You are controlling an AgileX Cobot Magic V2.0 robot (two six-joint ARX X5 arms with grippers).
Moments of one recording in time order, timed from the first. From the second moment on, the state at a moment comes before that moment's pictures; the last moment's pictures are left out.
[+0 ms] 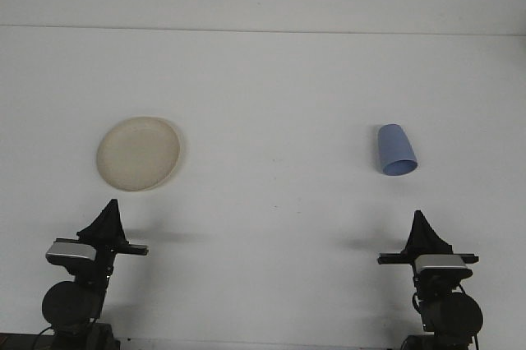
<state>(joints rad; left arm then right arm) -0.07 0.00 0.03 0.22 -0.02 -0.04 0.02 0.00 0.01 0.06 -0.03 0.06</state>
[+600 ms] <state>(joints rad) -0.07 0.00 0.03 0.22 -0.02 -0.04 0.02 0.01 0.16 -0.04 -0.03 0.06</state>
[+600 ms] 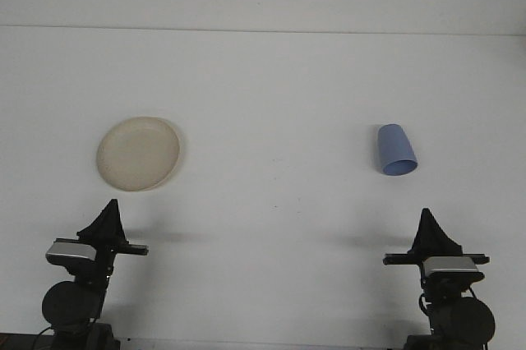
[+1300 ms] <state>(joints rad) -0.07 0.00 0.03 0.22 -0.02 -0.04 0.02 0.56 0.89 -0.77 -0.03 -0.02</state>
